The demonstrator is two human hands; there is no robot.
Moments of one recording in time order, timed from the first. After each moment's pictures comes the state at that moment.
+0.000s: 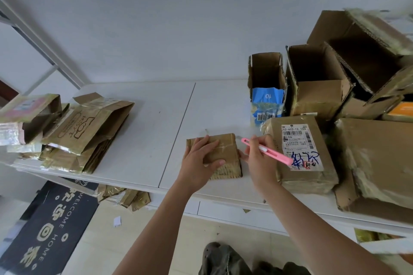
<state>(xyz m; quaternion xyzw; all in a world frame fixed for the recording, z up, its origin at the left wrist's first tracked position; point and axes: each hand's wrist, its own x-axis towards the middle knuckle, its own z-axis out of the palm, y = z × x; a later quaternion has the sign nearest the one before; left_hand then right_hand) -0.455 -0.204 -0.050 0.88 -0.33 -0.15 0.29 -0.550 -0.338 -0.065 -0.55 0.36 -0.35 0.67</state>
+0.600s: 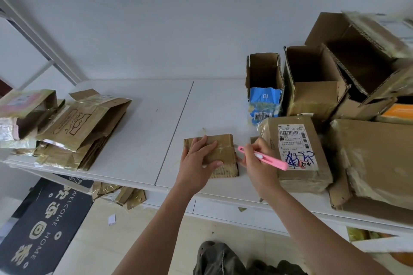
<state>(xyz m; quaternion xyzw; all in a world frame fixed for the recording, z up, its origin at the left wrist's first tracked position) -0.462 -0.203 -0.058 0.89 -0.33 -0.13 0.28 -0.572 -0.339 -0.061 -0.65 0.33 -0.27 0.63</state>
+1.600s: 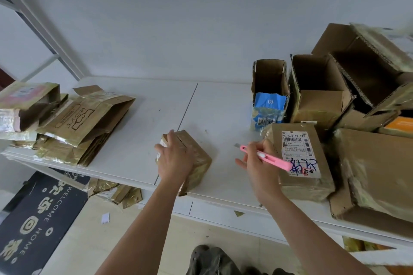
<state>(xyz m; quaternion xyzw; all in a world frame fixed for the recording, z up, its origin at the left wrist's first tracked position) -0.444 -0.196 -0.019 0.96 -0.04 -0.10 0.24 -0.564 -0.328 -0.040 -0.56 0.35 -0.30 0.69</state>
